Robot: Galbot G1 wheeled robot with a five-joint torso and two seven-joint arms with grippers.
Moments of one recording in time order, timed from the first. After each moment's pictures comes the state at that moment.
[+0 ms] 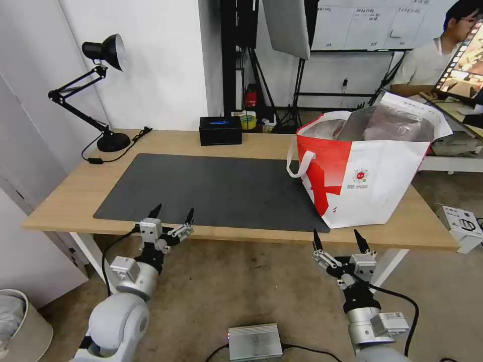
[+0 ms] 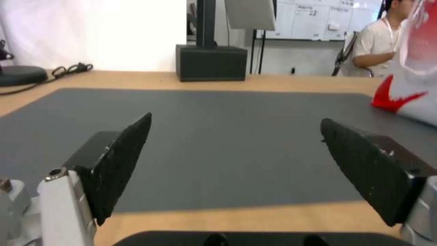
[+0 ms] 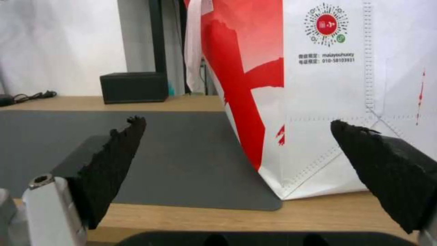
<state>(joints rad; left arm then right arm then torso) 1.47 -1.29 -0.51 -2.09 -0.28 0.06 0.05 -1.72 1.37 0.48 2.20 0.14 0.15 0.13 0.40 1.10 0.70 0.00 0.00</state>
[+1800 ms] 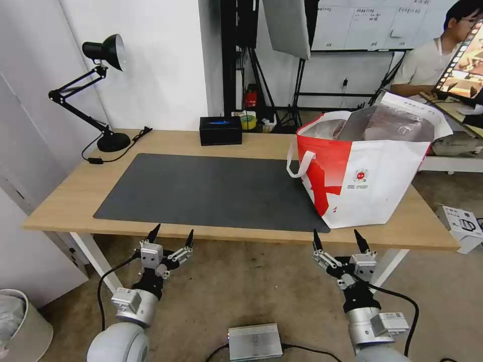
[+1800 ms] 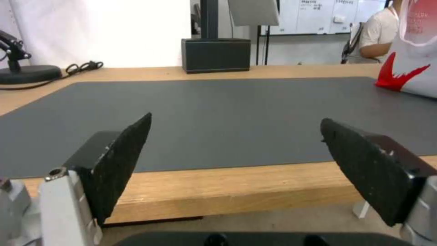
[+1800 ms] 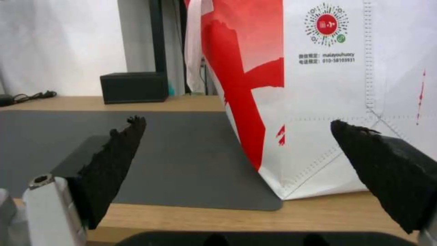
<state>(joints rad) 1.57 -1.33 -0.53 -2.07 -0.20 -0.05 0.07 -1.72 1.37 0.48 2.20 0.14 0.15 0.13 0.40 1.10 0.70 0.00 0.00</state>
